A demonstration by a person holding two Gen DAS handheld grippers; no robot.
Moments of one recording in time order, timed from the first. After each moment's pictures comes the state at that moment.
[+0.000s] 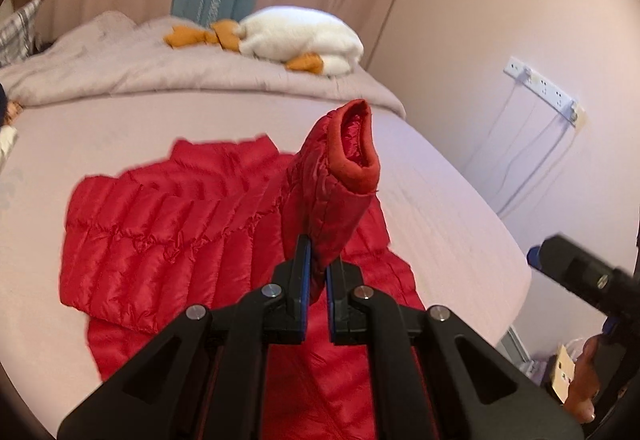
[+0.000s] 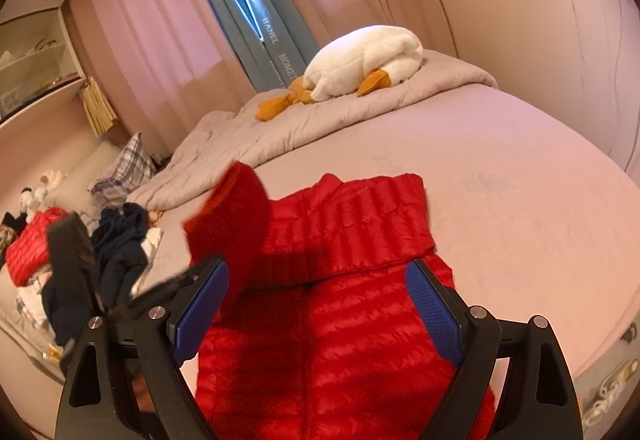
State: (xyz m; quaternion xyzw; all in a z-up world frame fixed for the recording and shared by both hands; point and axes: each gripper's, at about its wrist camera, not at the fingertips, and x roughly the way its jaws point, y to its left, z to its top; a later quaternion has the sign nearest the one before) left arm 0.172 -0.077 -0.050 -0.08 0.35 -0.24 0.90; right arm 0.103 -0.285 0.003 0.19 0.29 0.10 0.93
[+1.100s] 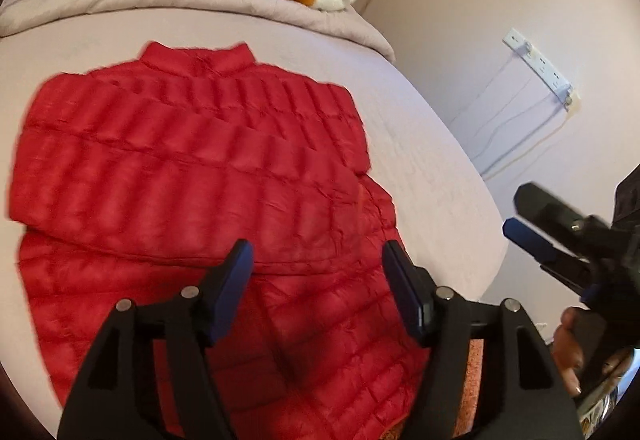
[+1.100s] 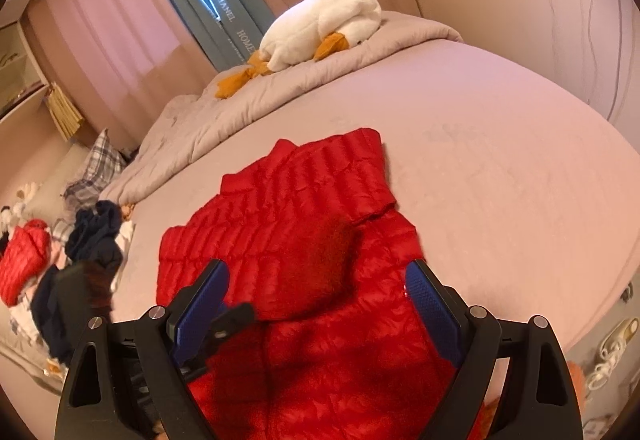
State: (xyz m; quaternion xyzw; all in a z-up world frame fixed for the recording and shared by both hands) left arm 0.157 -0.088 -0.096 -0.12 0.44 -0.27 0.85; right arm 0.111 -0.312 -0.034 0.22 0.35 0.06 0.91
